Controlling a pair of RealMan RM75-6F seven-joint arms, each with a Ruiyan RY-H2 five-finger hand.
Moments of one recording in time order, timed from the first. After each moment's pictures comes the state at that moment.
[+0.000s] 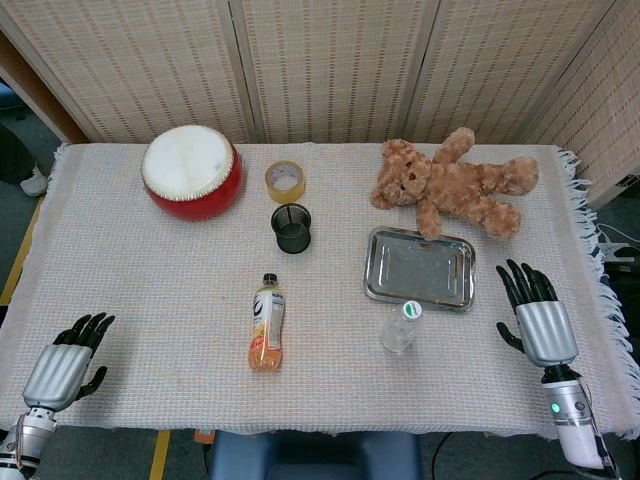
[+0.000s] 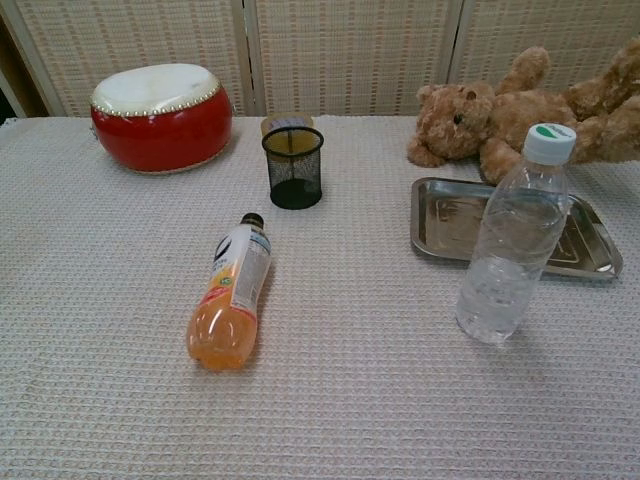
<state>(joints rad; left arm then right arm) -0.18 -1.15 0.03 -1.61 1.45 1.29 0.25 0.24 -1.36 0.03 -1.38 -1.45 1.45 -0.18</state>
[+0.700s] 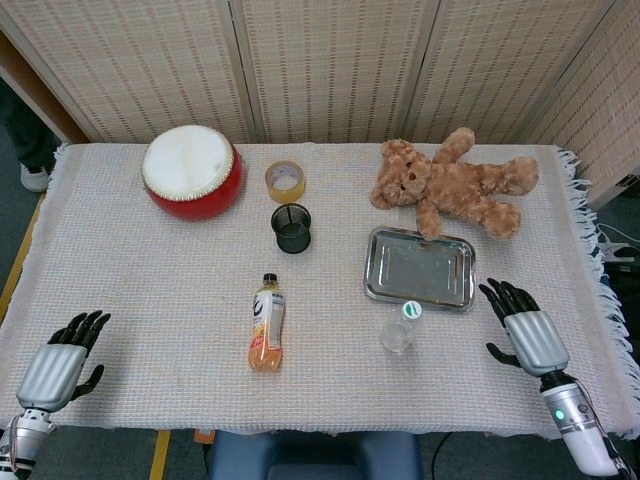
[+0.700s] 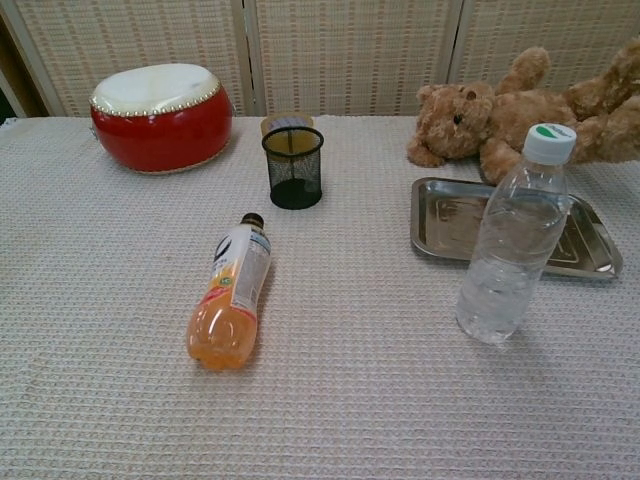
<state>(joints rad) -0.17 -1.14 0.03 -1.62 1.47 1.32 0.21 0.26 -1.21 -0.02 -1.54 -1.48 1.26 -0.05</state>
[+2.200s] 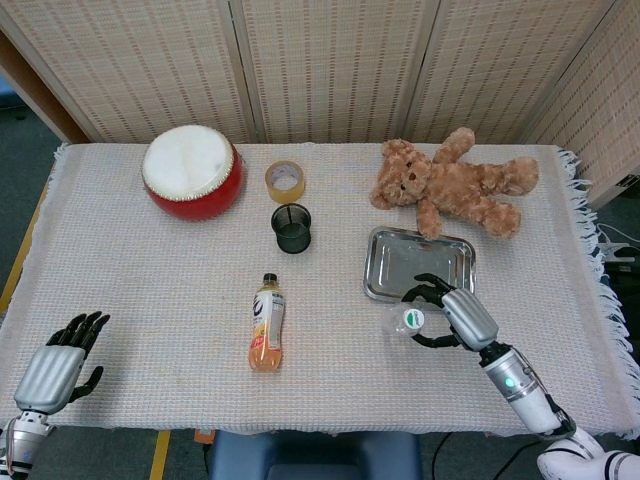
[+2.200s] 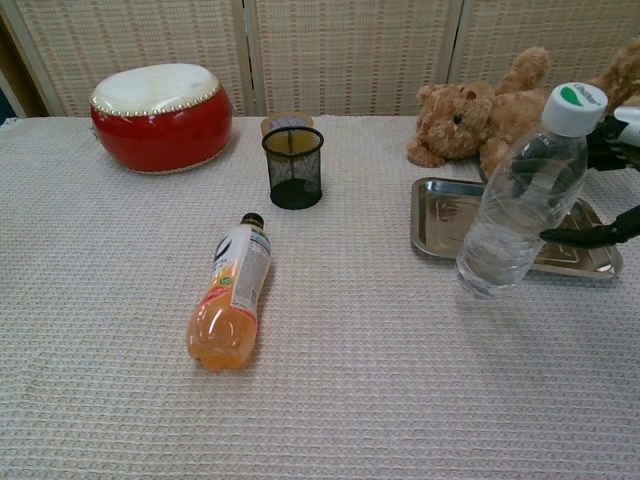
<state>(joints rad) -0.16 -1.13 0.04 -1.62 1.49 1.33 0.19 0.44 -1.36 0.04 -1.43 -1.65 1.26 0.45</state>
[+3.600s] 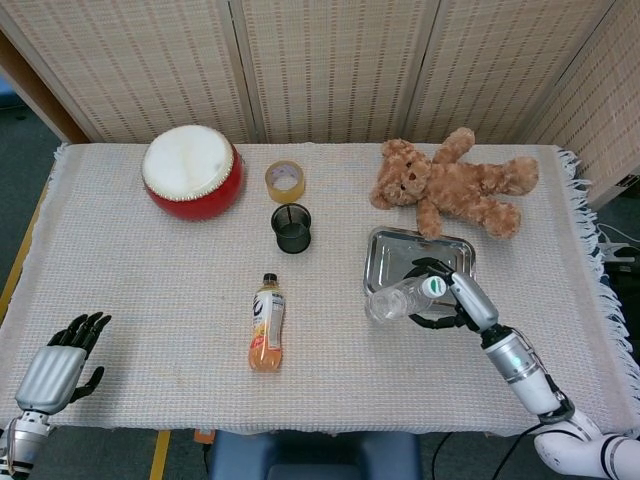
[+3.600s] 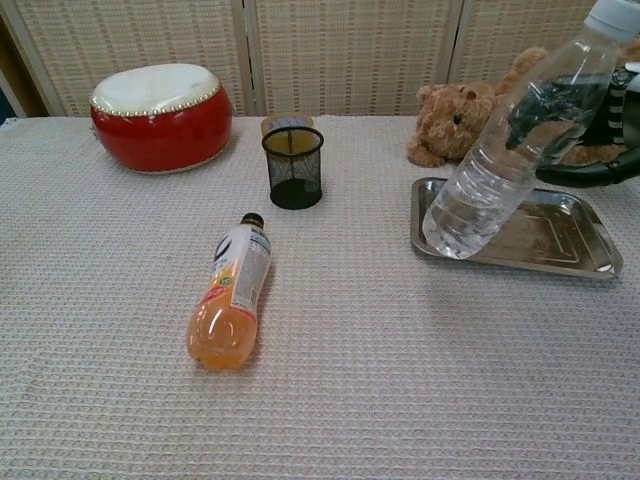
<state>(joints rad) -0.16 -1.13 0.04 -1.62 1.49 1.32 0.19 0.49 -1.36 0.08 -1.37 -1.61 1.25 0.81</state>
